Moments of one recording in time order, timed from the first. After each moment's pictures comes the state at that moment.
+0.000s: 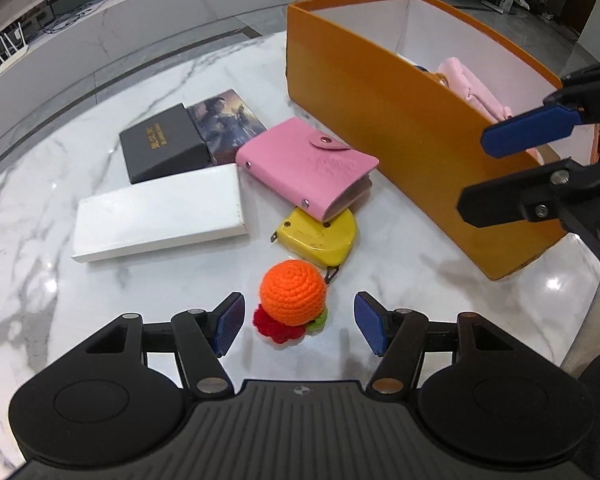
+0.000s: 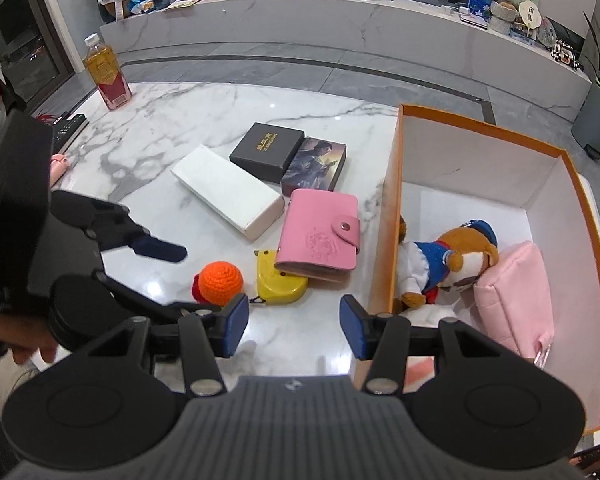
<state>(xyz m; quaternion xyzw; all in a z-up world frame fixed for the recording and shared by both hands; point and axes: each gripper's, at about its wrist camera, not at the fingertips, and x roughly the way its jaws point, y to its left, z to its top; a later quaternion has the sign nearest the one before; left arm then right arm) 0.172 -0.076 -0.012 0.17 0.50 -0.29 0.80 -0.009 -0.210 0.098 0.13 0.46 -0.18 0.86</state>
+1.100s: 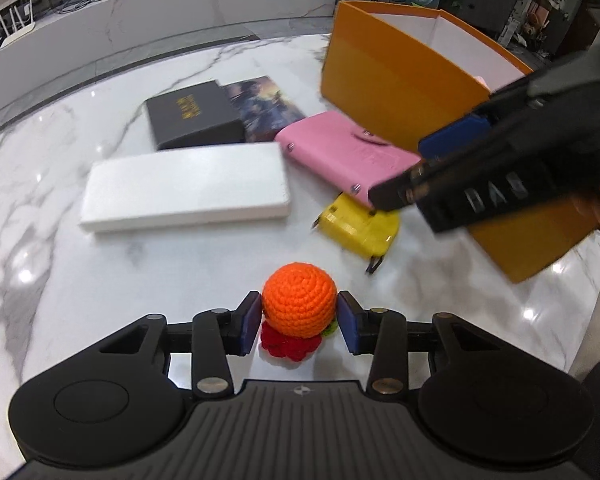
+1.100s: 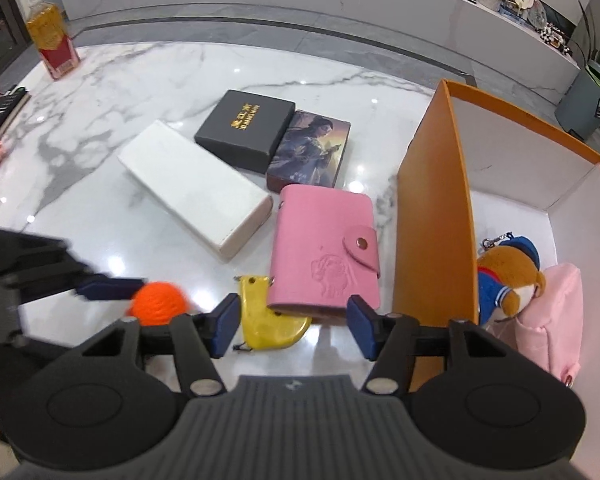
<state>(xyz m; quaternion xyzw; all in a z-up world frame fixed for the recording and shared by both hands) 0.184 -0.023 -0.034 0.11 0.49 -0.31 0.80 0.081 -0.220 0.041 0.12 0.51 -0.24 0.82</state>
